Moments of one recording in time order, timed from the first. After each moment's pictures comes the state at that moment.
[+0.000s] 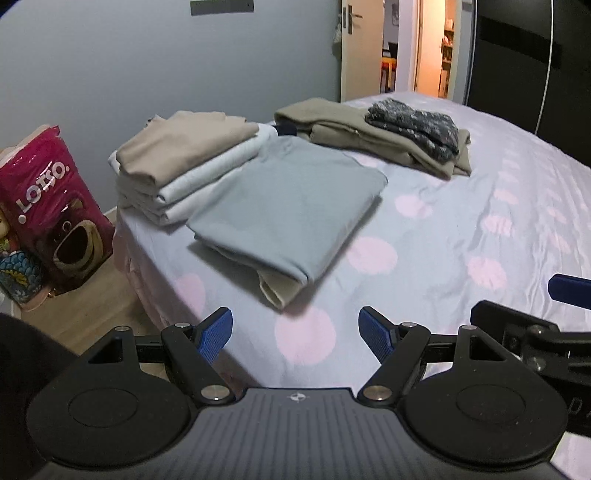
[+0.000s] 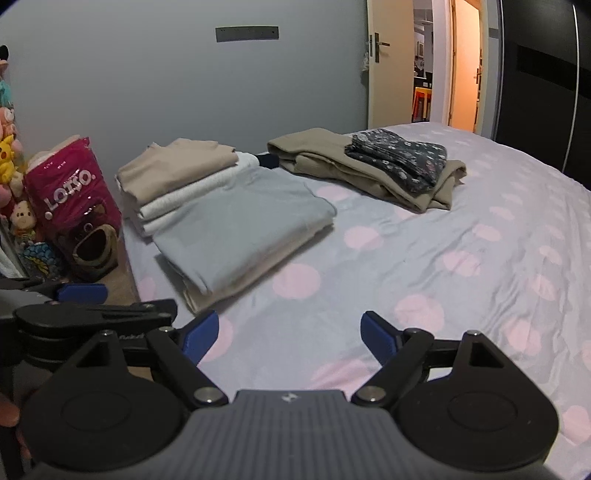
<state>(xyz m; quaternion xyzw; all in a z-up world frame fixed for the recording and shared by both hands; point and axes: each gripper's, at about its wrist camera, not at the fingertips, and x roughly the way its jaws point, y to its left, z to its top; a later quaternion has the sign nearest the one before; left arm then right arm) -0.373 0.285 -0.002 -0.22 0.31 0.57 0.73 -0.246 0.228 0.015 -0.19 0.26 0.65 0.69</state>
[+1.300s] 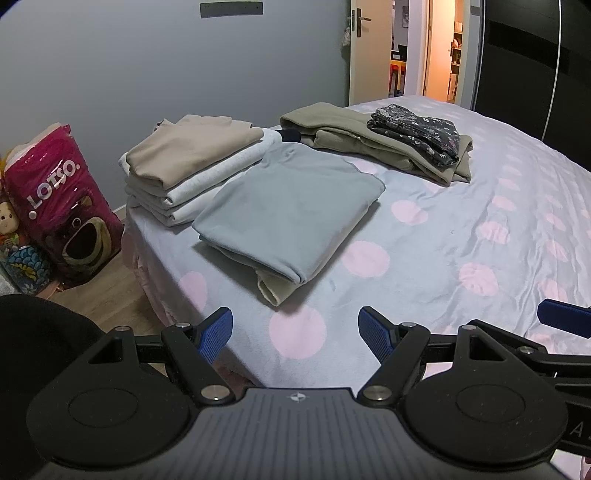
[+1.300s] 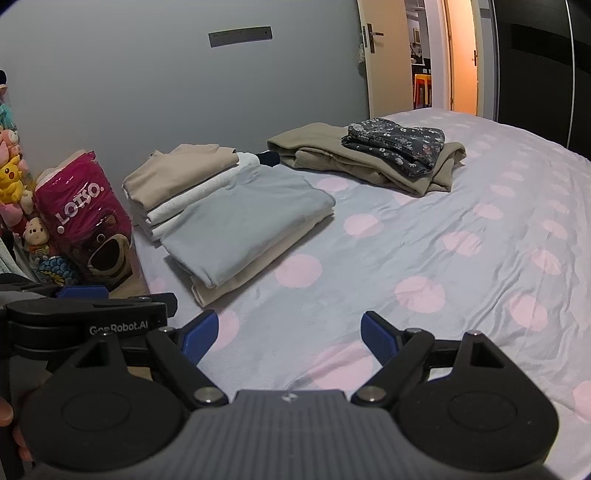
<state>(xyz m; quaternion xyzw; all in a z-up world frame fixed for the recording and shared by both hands) -0.363 0.269 0.018 -0.22 0.31 0.59 0.72 -0.227 0.208 0.016 -0.17 0.28 0.66 0.68</state>
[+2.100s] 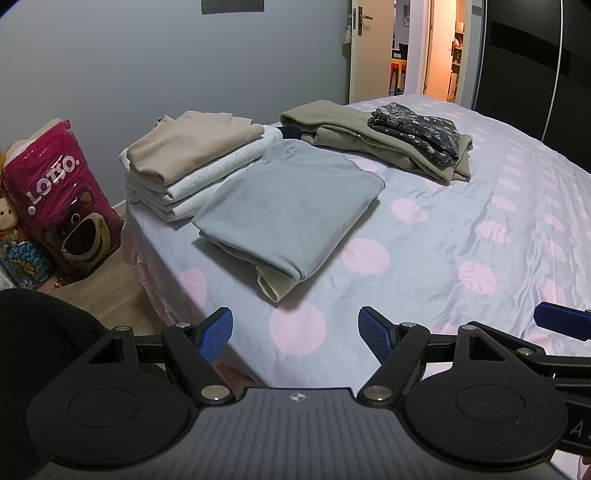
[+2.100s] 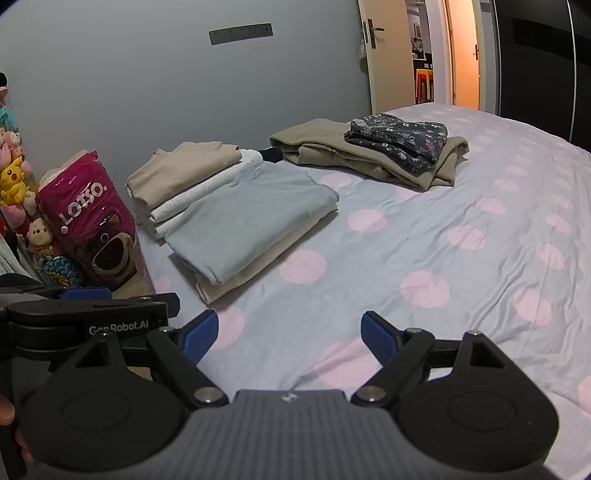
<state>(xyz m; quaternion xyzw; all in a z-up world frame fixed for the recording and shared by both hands) -0.366 0.270 0.018 -0.23 0.31 0.59 0.72 -0.228 0.209 0.015 -0.17 0.29 0.66 0.67</state>
